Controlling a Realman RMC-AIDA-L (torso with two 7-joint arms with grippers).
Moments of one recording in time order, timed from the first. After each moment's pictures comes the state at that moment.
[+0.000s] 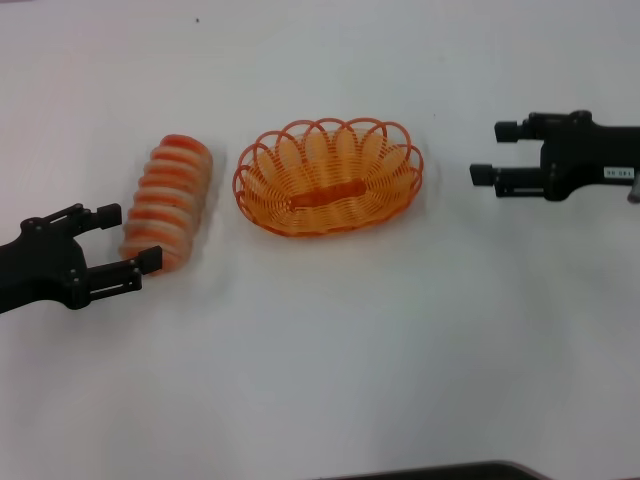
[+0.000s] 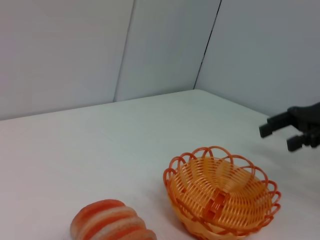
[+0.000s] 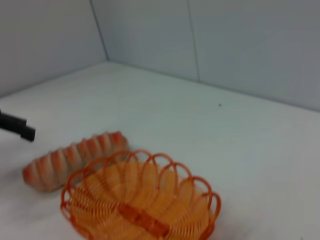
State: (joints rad) left arm -0.33 -2.12 0.63 0.71 2.04 1.56 -1.29; right arm 0.43 2.05 -0.60 -0.75 -2.13 -1.48 1.38
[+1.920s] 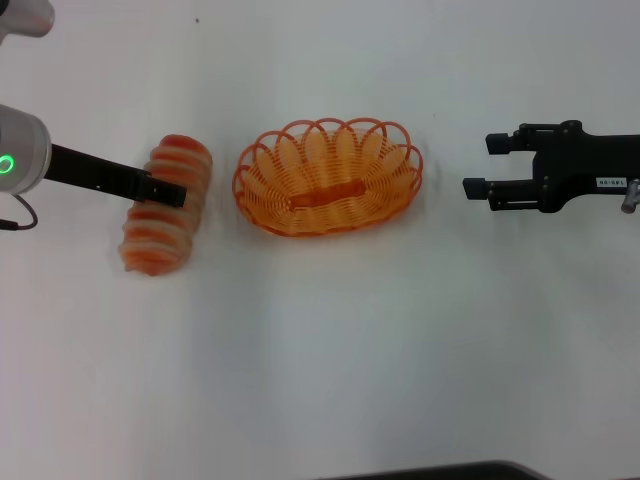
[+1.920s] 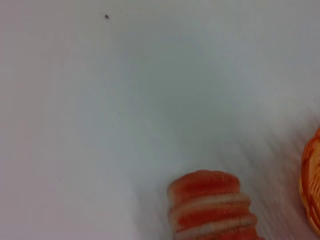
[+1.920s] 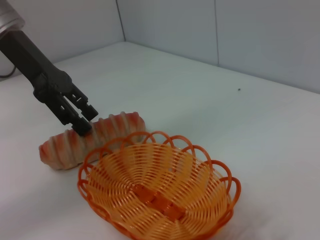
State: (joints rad) left arm -0.55 -2.17 1.19 1.19 2.61 1.32 -2.60; right arm 0.43 2.05 -0.62 -0.75 -2.15 -1.49 1.36
